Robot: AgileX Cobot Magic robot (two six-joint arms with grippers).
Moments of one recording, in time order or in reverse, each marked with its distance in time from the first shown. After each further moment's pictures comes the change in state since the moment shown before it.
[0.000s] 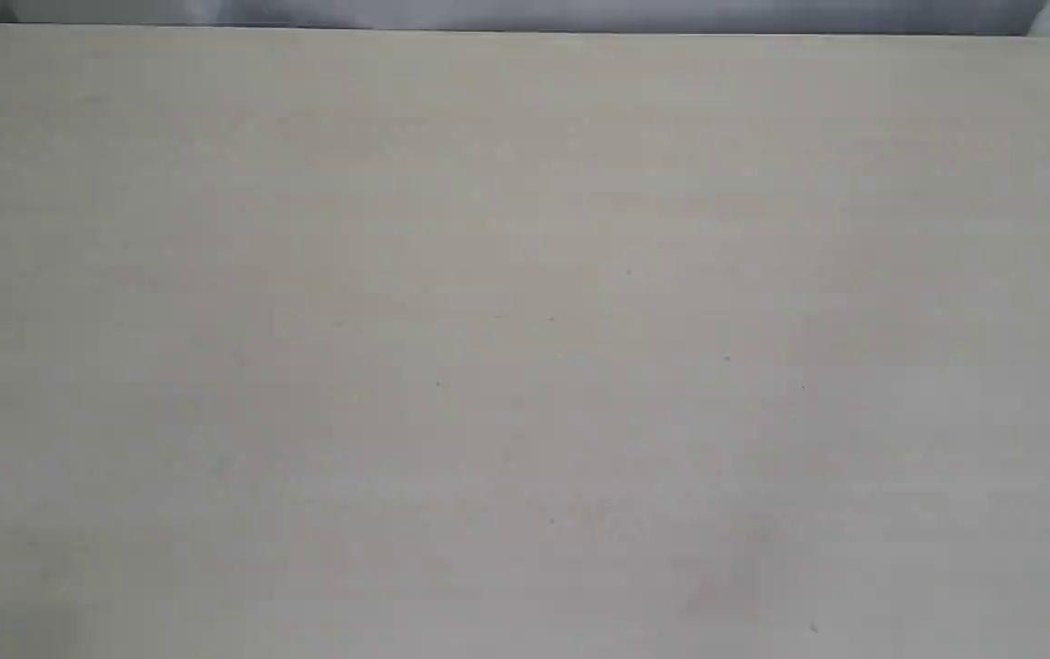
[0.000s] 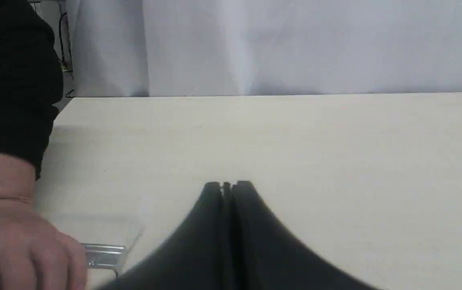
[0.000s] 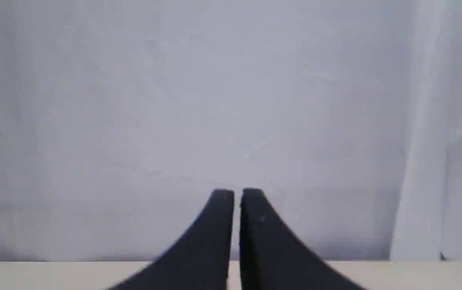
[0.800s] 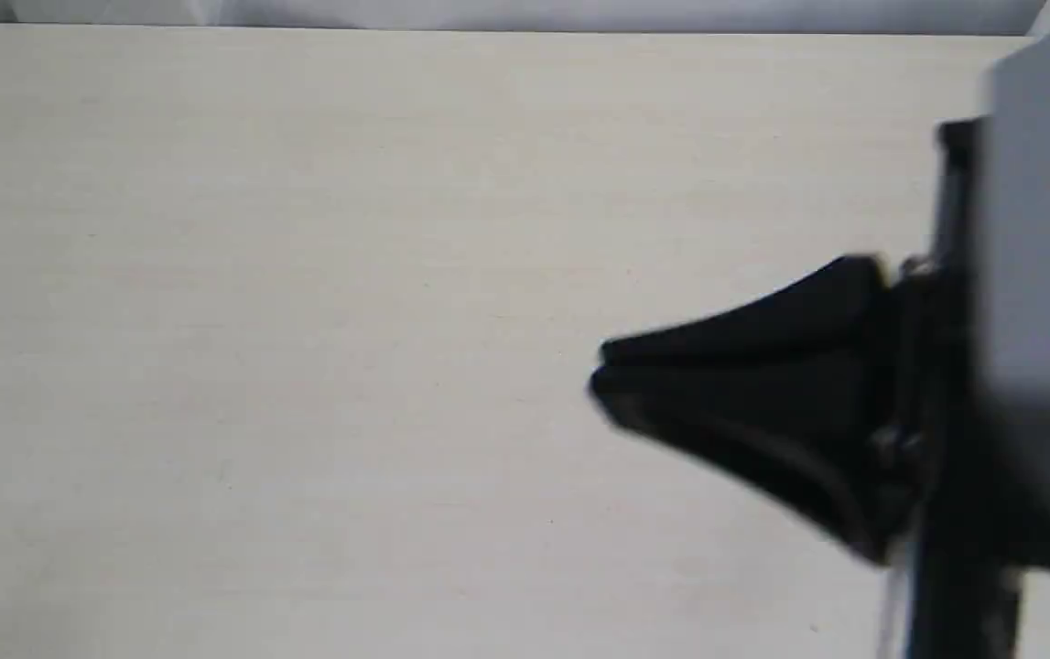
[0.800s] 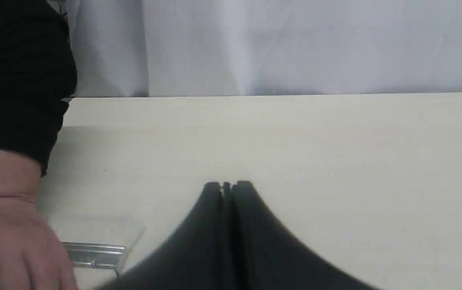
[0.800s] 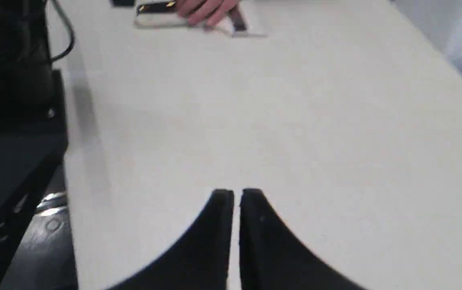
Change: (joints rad) left arm 0.000 0.000 0.000 0.000 0.000 0.000; right arm 1.206 0.758 -0.512 -0.198 0.417 -0.001
